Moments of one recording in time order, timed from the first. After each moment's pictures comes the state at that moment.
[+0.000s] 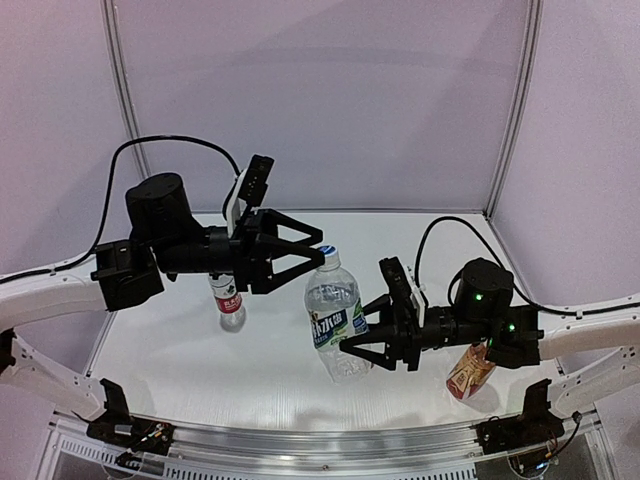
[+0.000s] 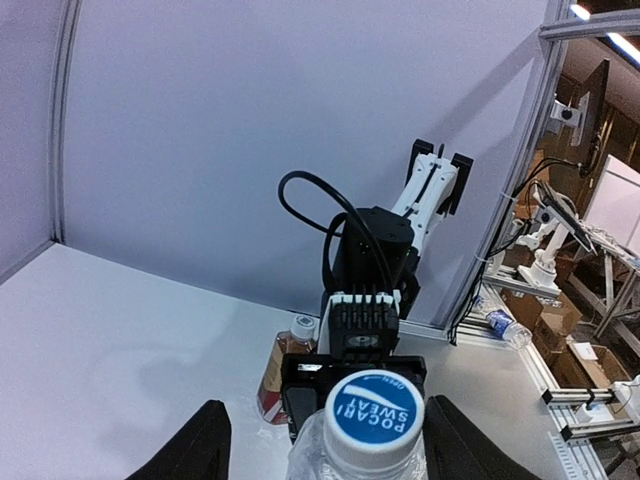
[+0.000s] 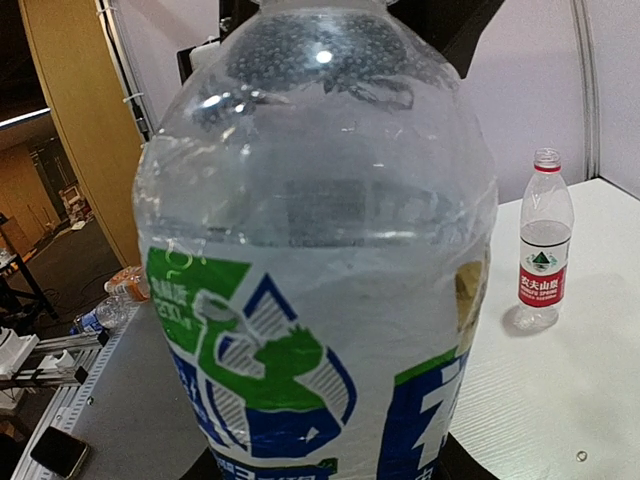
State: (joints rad) left arm -1.00 1.21 1.03 0.22 0.52 -0.27; right arm 1.14 1.13 0.59 0.51 -0.45 0.29
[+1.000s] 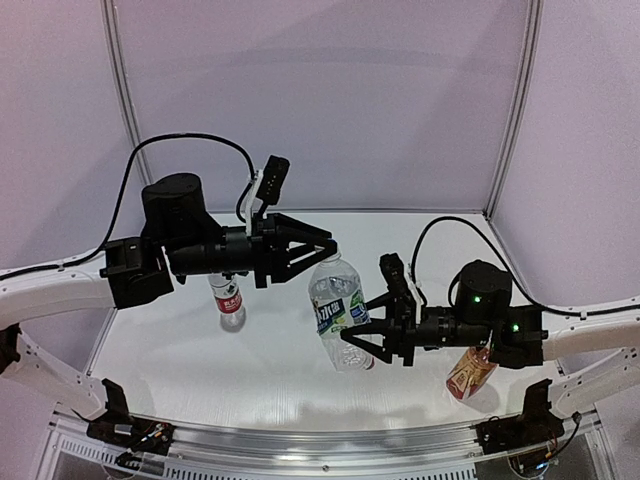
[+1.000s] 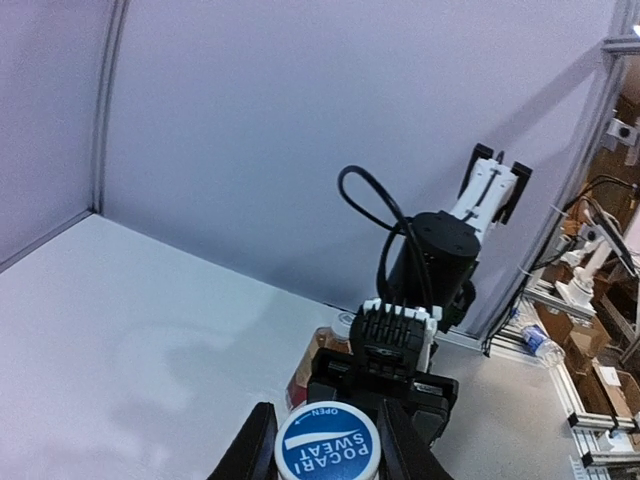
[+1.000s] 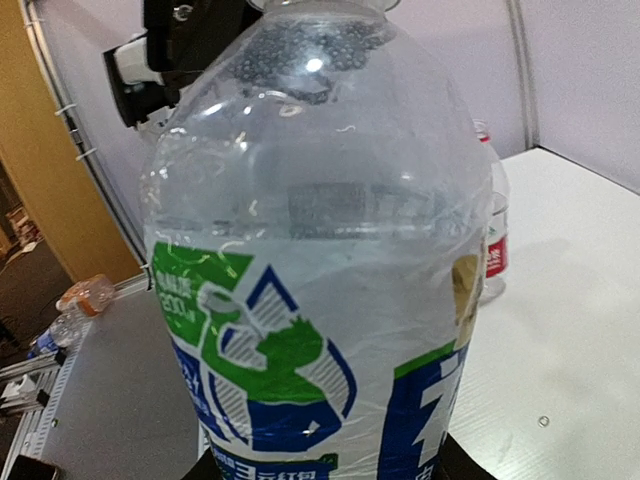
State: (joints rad) left arm -1.03 1.27 1.07 0.18 0.39 -0.29; right arm 1.14 1.11 0.59 0.42 -0.27 0.31
